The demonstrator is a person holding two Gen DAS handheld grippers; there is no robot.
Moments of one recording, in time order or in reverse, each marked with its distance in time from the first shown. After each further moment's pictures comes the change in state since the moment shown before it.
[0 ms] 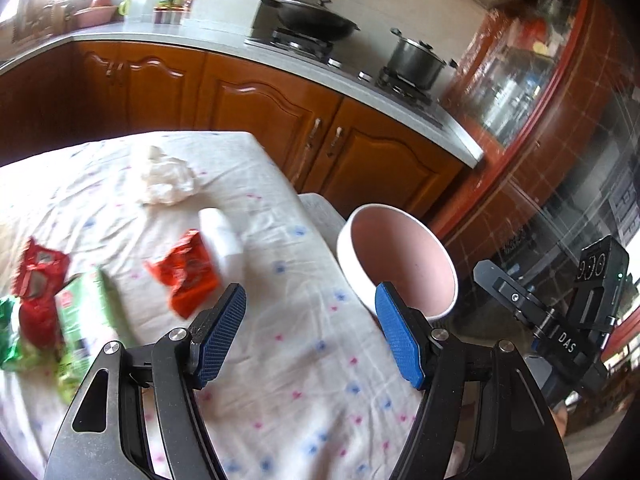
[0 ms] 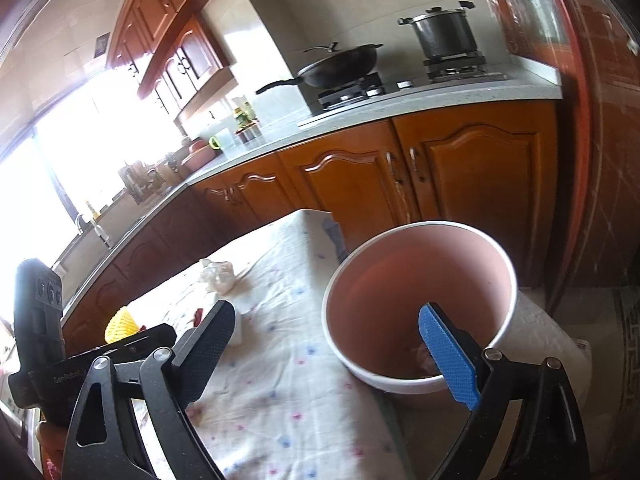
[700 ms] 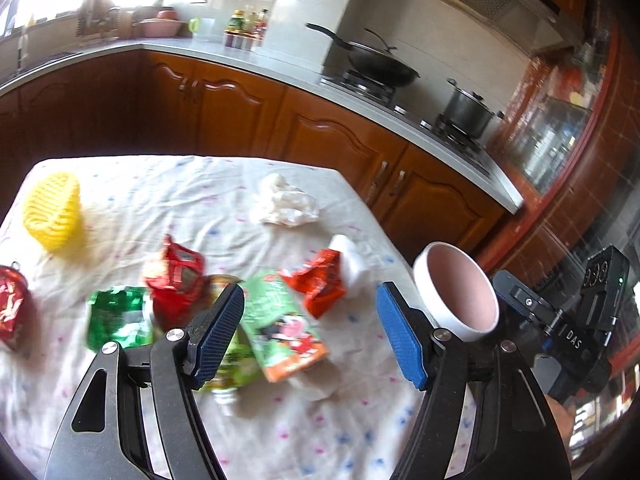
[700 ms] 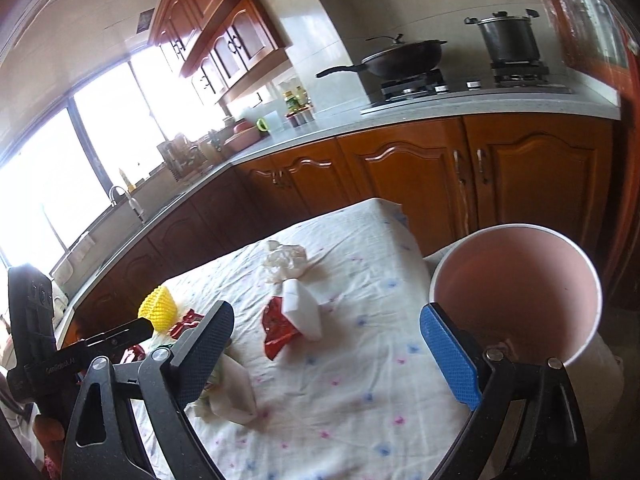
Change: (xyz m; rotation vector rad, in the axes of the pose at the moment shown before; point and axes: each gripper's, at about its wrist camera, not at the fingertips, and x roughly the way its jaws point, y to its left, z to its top) left arm -0.076 0.091 -0.009 -0.104 -0.124 0.145; right arm 0.025 0.082 -0.013 -0.090 0.032 0.121
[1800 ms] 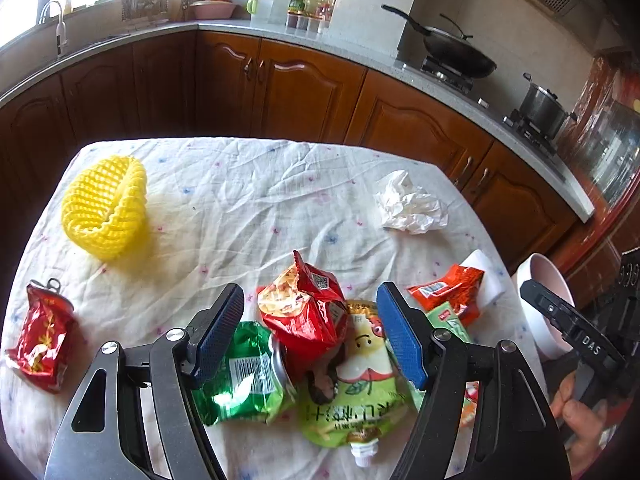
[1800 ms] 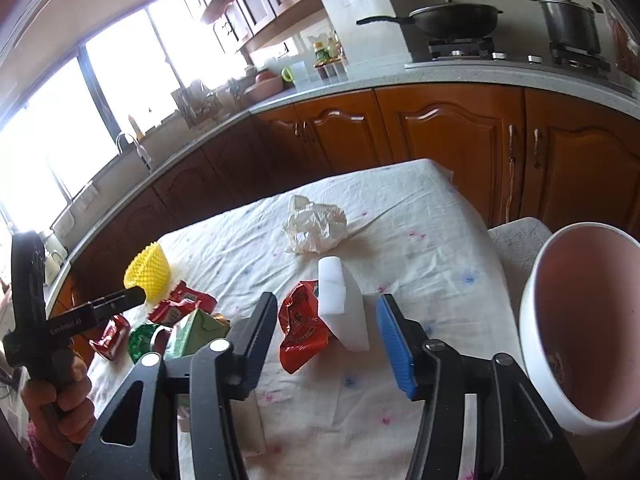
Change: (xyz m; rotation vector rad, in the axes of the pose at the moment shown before) left arm 0.055 0.091 0.019 -0.029 0.070 0.203; right arm 0.105 0.040 -0.013 -0.109 0.159 0.035
